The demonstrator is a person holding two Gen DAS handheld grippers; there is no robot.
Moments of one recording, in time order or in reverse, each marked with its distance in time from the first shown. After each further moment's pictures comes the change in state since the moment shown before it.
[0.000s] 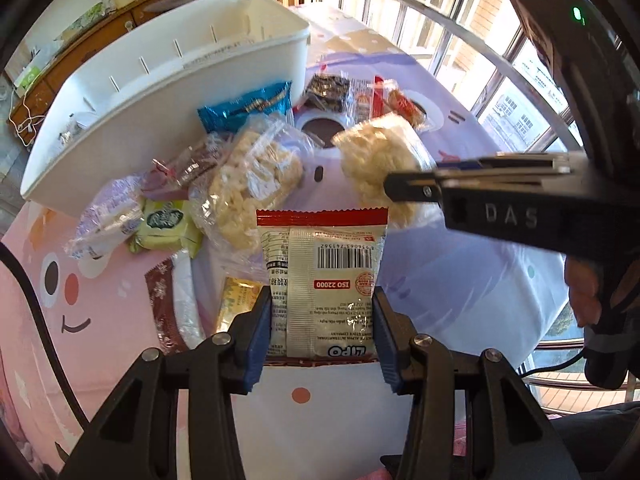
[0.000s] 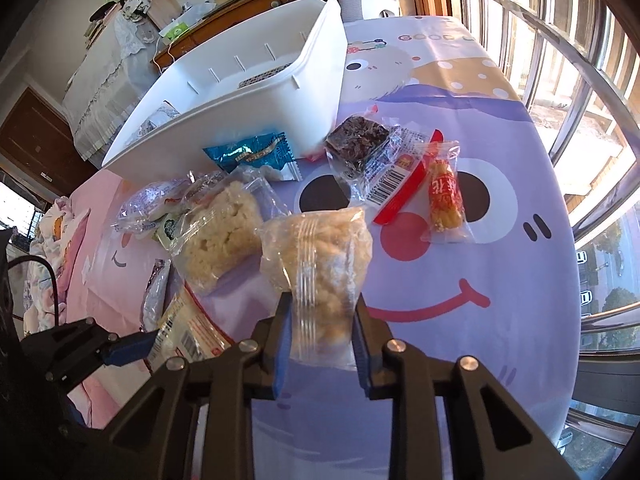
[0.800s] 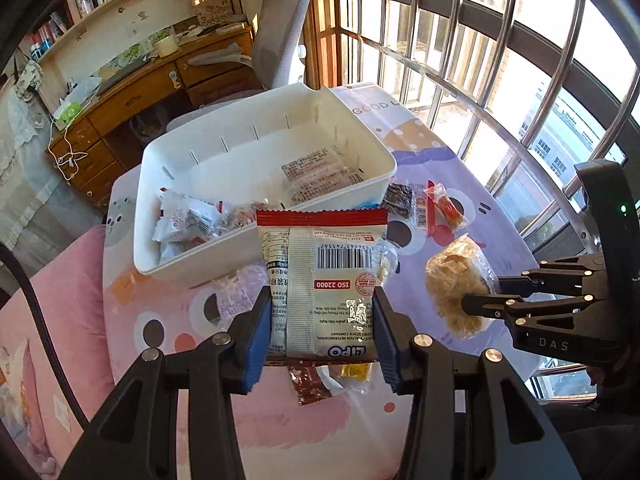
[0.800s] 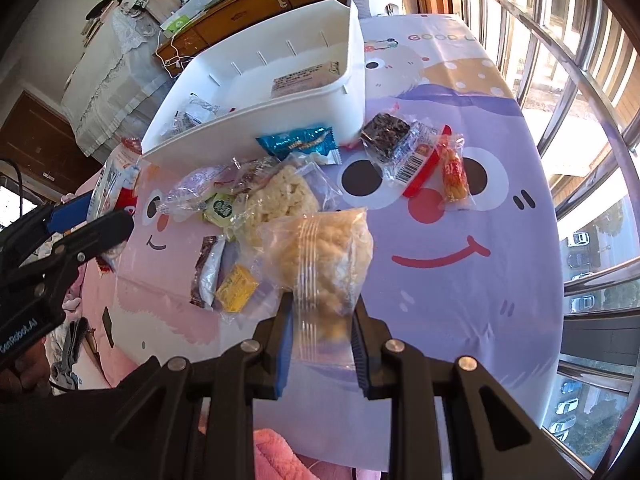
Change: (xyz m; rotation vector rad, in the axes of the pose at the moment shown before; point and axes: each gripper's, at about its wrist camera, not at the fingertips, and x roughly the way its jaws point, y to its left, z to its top) left arm -0.116 0.064 0.046 0.001 -0.160 0.100; right arm -0.049 0.042 -0.001 0.016 0.050 0.030
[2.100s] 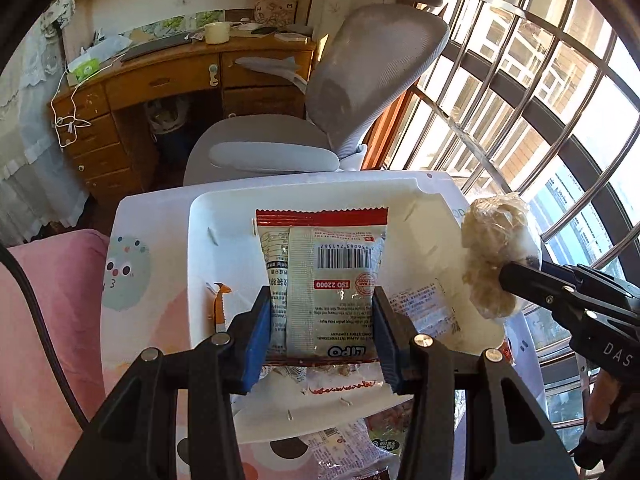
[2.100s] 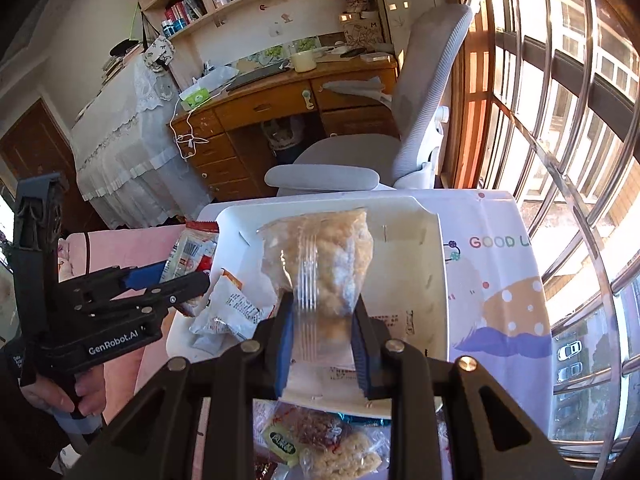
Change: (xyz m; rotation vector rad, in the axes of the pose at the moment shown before) left arm 0.074 0.178 0.107 -0.245 -0.081 -0.122; right arm -0.006 0.092 0.197 -0.085 -0.304 -0.070
